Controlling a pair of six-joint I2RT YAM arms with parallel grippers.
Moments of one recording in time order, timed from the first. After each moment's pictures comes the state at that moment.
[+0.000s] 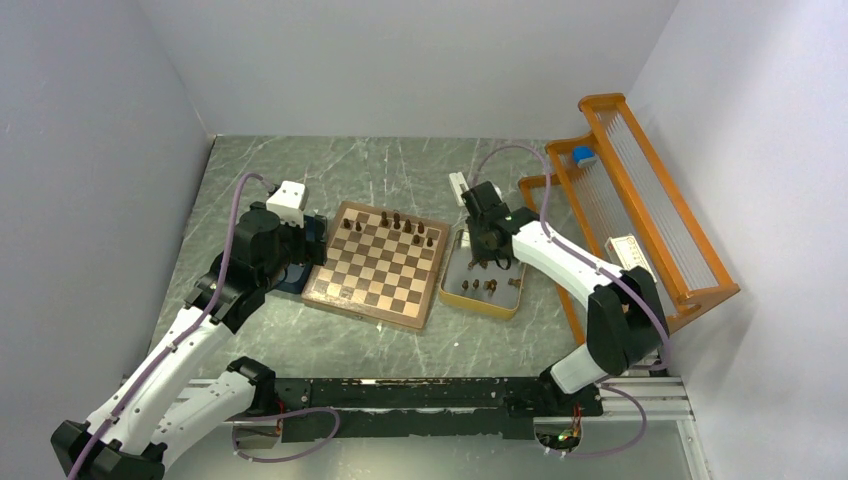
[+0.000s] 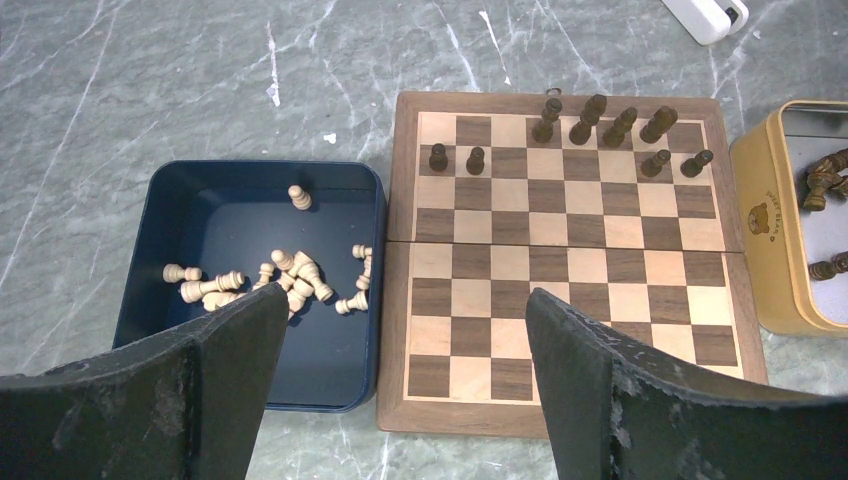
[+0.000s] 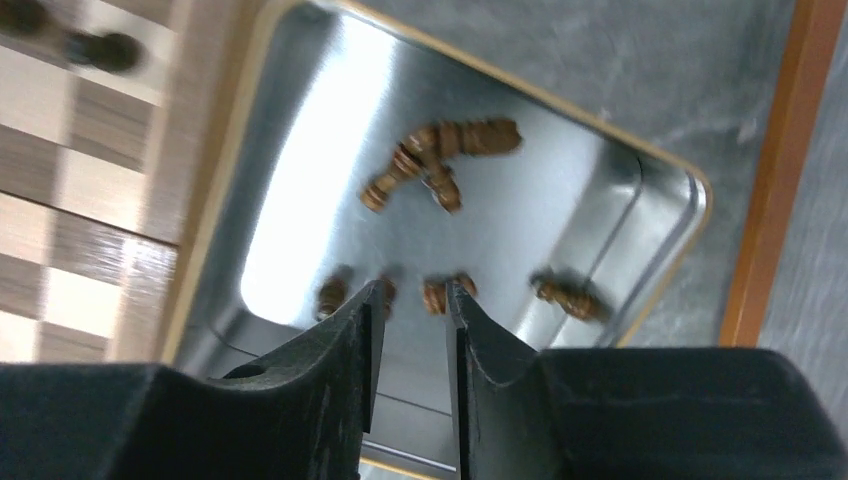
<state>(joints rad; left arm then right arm) -0.47 0.81 0.79 -0.38 -0.24 -0.09 0.55 1.54 1.12 -0.65 0.26 0.30</state>
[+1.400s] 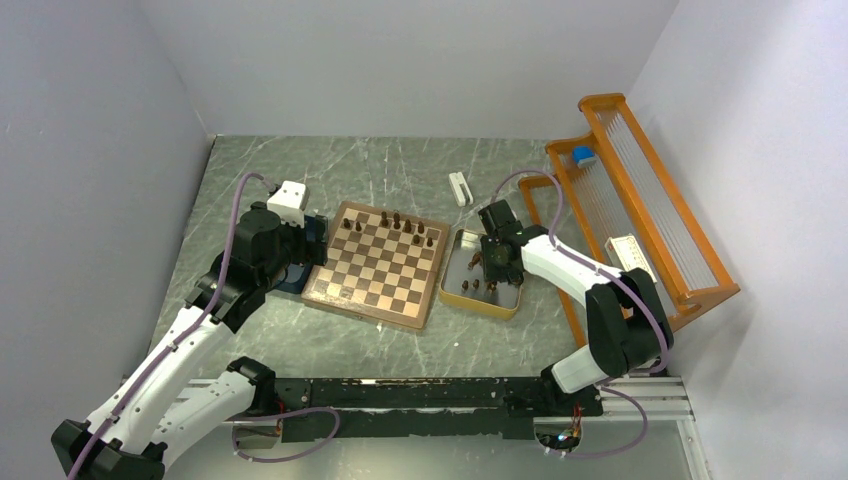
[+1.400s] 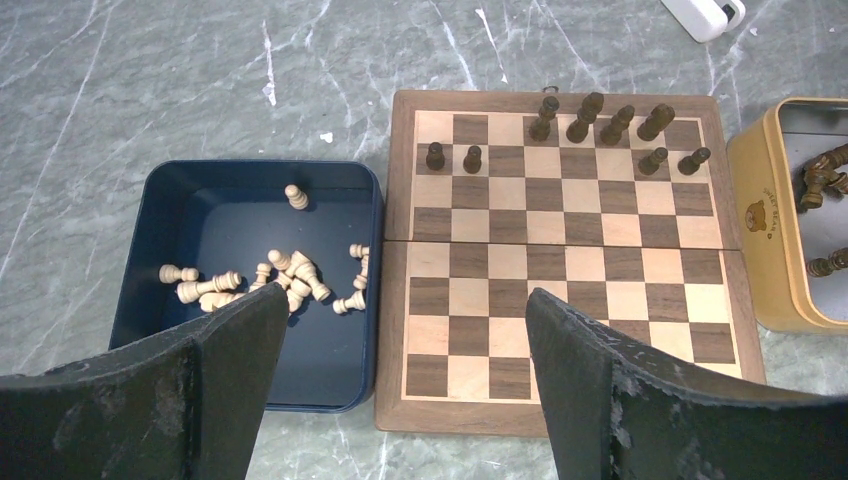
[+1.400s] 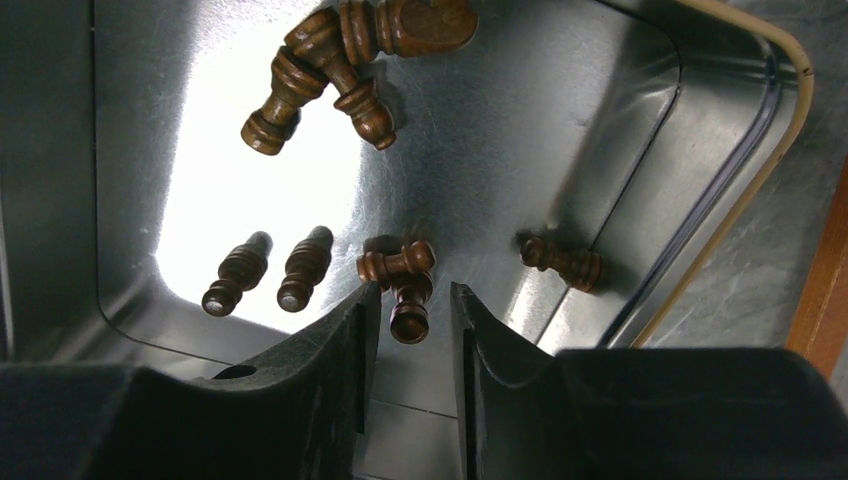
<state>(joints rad) -0.47 0.81 0.79 -0.38 -0.23 -0.09 0.43 1.50 0.89 -0.58 0.16 0.33</state>
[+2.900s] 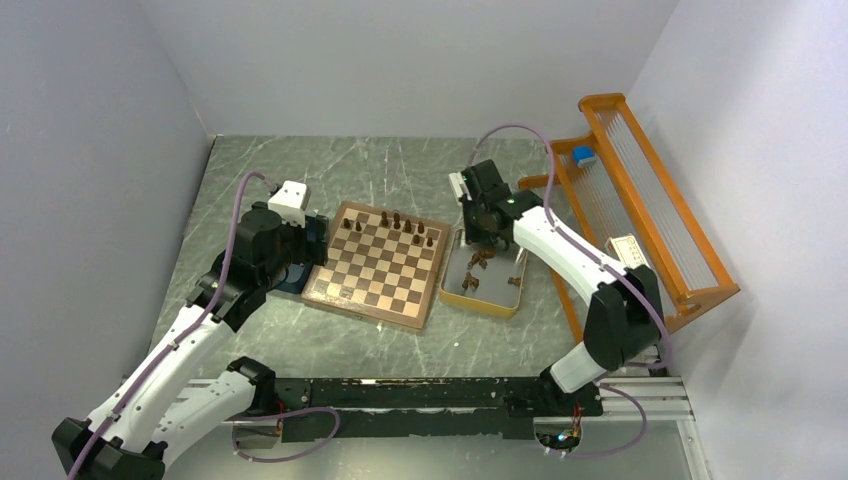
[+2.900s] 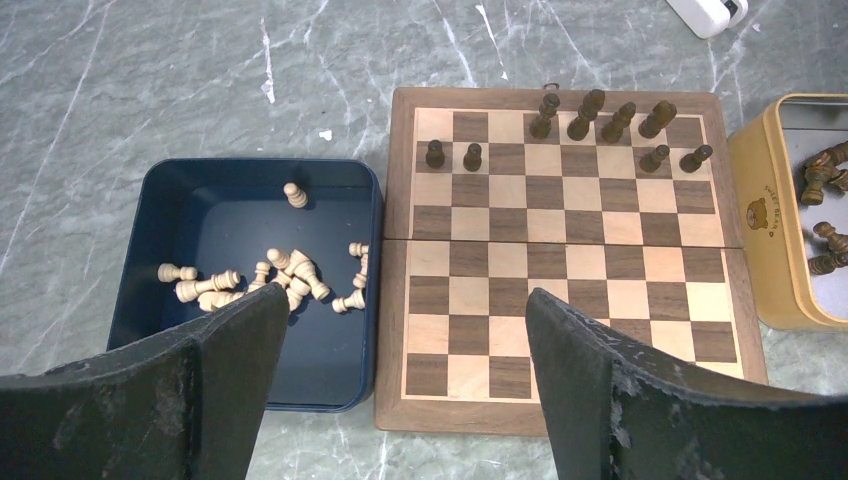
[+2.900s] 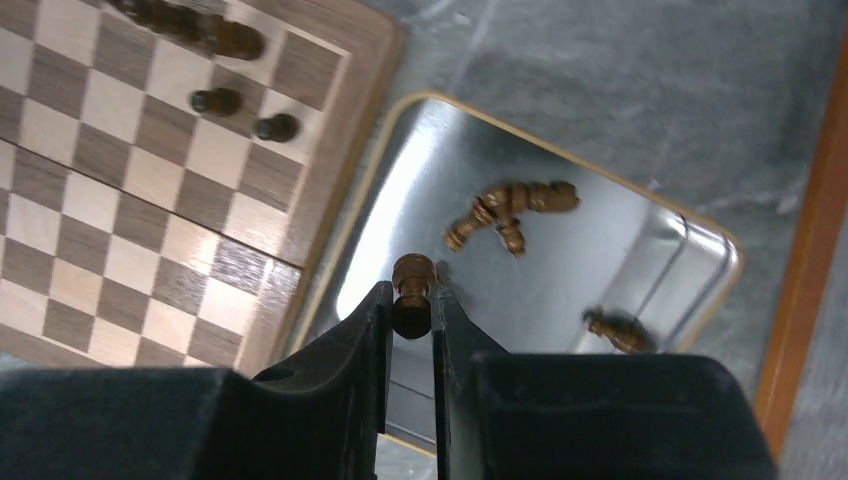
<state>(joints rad) -0.47 0.82 0.79 -0.38 -0.23 -0.09 0.50 1.53 1.22 -0.68 0.15 0.32</state>
